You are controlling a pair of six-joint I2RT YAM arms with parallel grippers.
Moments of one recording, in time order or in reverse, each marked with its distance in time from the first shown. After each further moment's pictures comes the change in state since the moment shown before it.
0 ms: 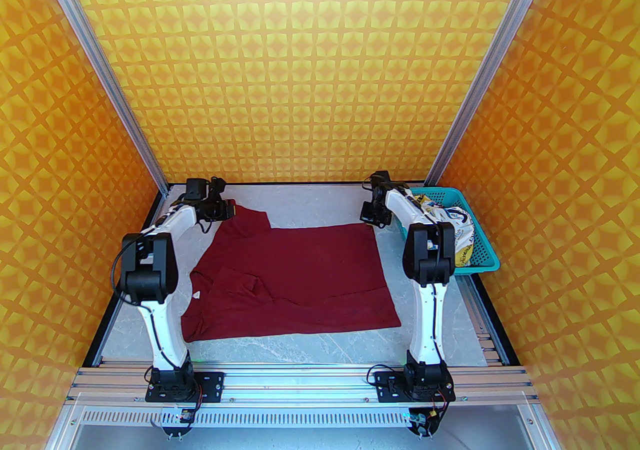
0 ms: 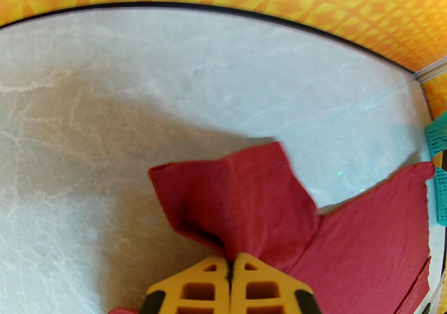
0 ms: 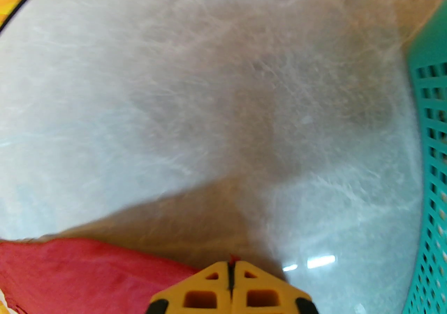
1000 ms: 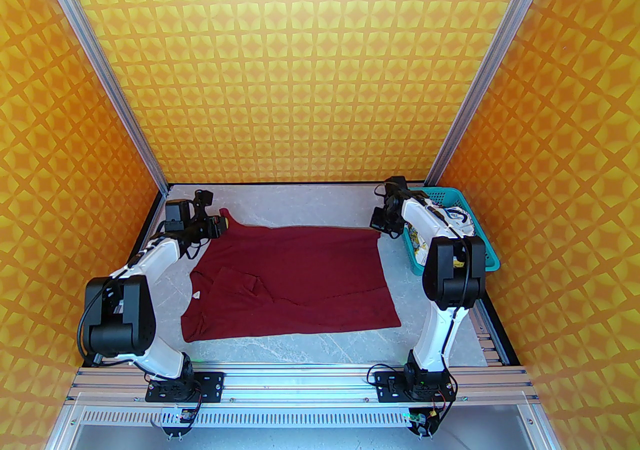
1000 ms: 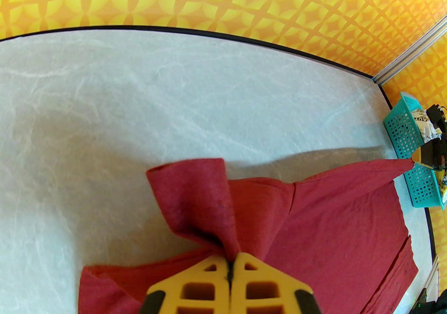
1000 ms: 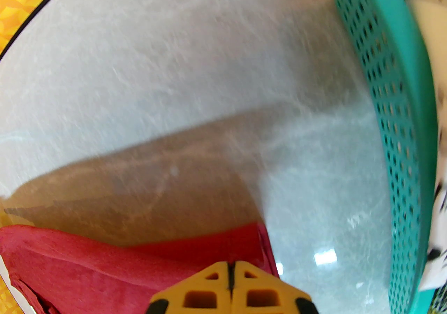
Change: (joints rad) left arm 0.034 -0.435 -0.487 0.207 0.074 -0.042; right arm -0.042 -0.293 -0.372 0.086 -0.048 0.008
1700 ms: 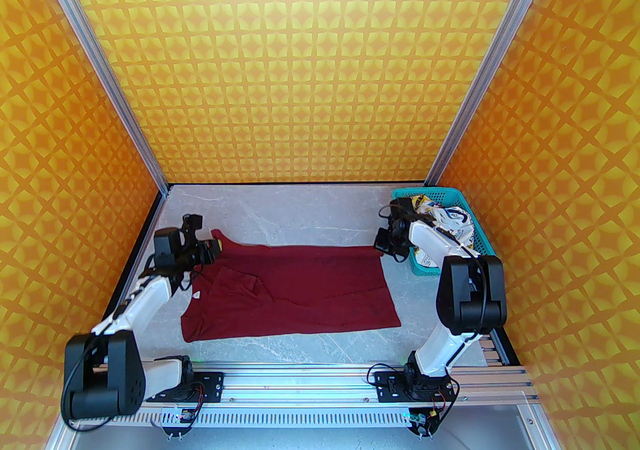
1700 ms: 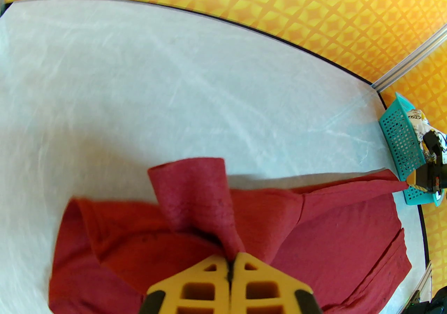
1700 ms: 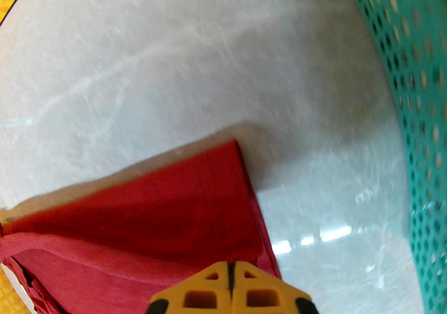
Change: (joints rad) left arm 0.031 -0.357 -0.381 0.069 -0.054 -0.100; right arm -0.017 -0.225 -0.392 0.144 -0.047 0.039
